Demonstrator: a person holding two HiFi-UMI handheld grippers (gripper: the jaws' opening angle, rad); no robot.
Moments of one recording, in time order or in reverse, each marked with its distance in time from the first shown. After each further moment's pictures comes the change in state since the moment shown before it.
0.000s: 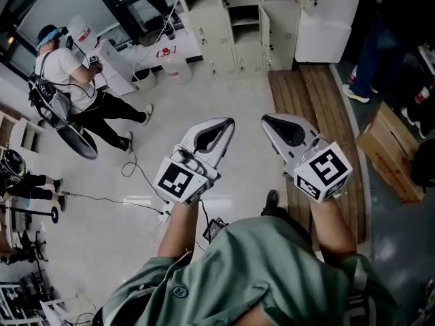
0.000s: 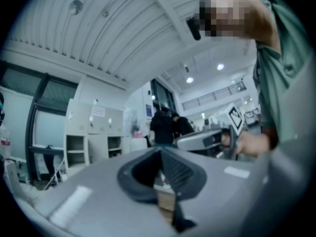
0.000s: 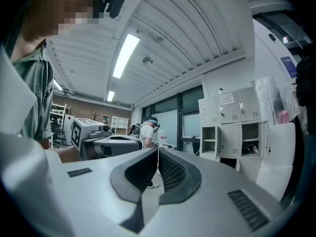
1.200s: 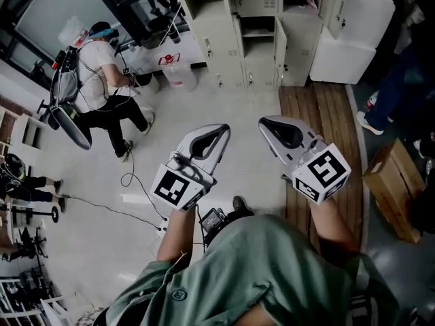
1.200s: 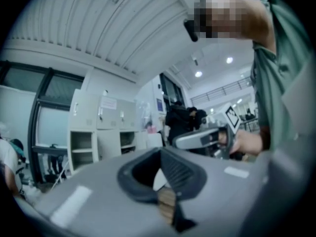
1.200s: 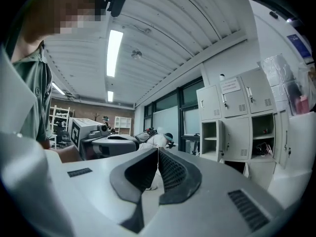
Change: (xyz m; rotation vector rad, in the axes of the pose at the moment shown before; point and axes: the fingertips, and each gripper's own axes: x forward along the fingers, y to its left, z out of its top) left arm 0.125 0.189 -0.061 0.001 0.078 0.084; right arm 0.163 -0.182 -0.016 0.023 0.027 0.097
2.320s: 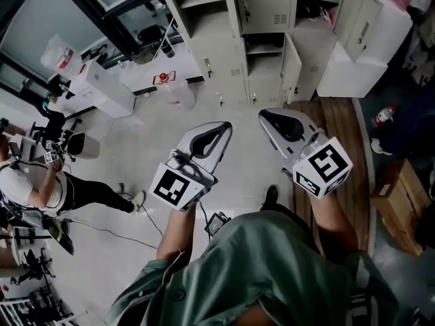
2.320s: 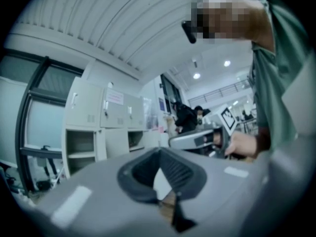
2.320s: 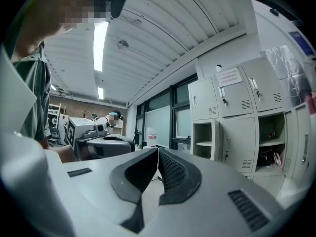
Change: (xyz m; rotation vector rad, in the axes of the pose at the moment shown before) left arm 0.121 0.210 -0.032 -0.012 -0.047 -0.064; right arm 0.186 -0.172 0.004 -0.017 -0.009 -0.064
